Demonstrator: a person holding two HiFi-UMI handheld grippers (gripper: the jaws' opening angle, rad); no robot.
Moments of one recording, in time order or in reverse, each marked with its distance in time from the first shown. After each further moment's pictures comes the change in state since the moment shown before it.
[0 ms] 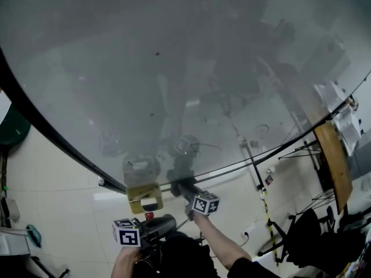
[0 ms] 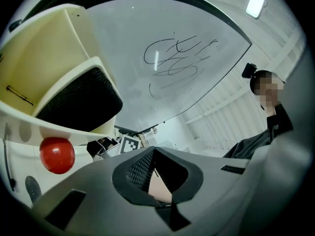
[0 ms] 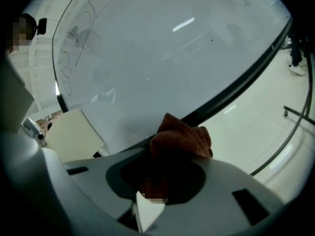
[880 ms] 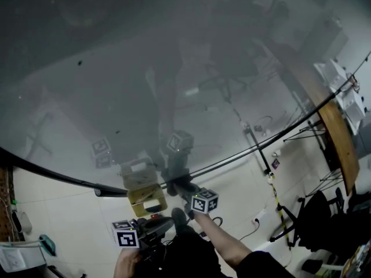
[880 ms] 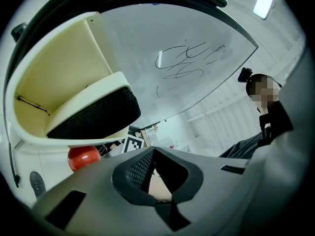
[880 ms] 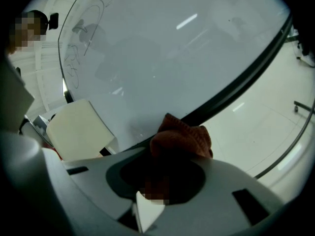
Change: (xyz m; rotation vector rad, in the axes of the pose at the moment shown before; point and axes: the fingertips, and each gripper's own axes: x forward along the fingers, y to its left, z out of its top) left arm -0.016 0.011 0.010 -0.039 0.047 0.007; right arm 0.022 0.028 -0.018 -0.013 0.008 0.088
